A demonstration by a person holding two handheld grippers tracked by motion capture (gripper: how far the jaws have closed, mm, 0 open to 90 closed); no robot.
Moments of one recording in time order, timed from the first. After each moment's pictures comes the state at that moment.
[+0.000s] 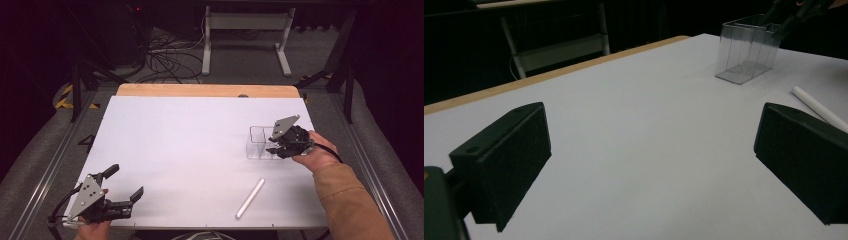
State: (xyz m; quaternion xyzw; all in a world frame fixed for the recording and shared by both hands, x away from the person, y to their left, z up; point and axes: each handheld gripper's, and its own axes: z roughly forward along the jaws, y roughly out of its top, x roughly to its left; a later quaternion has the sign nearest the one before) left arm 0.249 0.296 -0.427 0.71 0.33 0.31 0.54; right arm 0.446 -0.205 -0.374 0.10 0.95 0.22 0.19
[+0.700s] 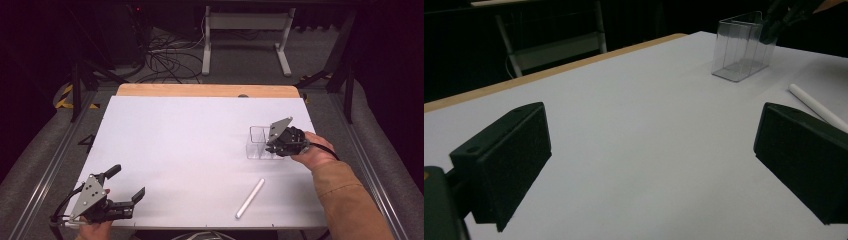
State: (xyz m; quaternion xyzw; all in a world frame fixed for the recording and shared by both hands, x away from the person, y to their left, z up) left arm 0.250 0.293 -0.428 0.71 0.33 0.31 0.54; right arm 0.452 -0.200 -0.383 0.07 0.96 0.20 0.18
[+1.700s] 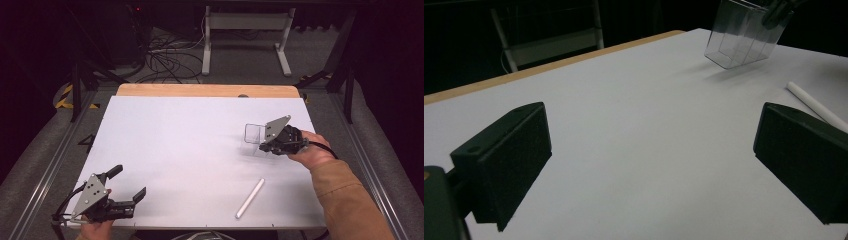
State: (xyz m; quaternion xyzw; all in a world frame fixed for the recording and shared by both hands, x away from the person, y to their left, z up) left arm 0.253 0.292 -0.431 0.71 0.33 0.30 0.54; right arm 0.438 -0.180 -0.359 0.02 0.96 0.23 0.17
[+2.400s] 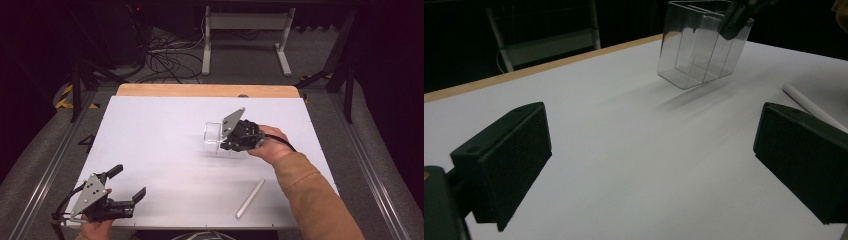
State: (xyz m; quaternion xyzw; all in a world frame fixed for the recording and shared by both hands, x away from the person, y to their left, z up) left arm 0.254 0.294 -0.431 0.71 0.33 0.29 0.54; right arm 0.444 -0.070 -0.352 -0.02 0.96 0.25 0.12
